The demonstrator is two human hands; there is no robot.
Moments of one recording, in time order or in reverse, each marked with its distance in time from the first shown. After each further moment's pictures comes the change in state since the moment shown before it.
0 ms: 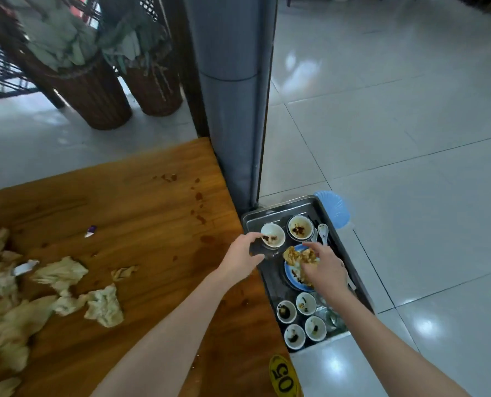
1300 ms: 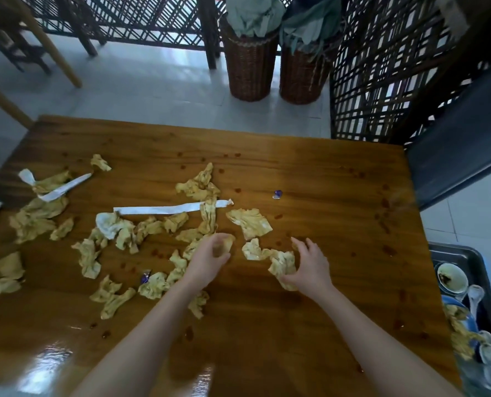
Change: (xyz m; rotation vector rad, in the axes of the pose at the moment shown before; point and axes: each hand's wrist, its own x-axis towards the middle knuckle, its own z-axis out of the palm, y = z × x) left_hand -0.218 -0.325 -0.227 -0.227 0.466 -0.372; right_hand -0.081 -0.227 0.323 -0.518 -0.402 -0.328
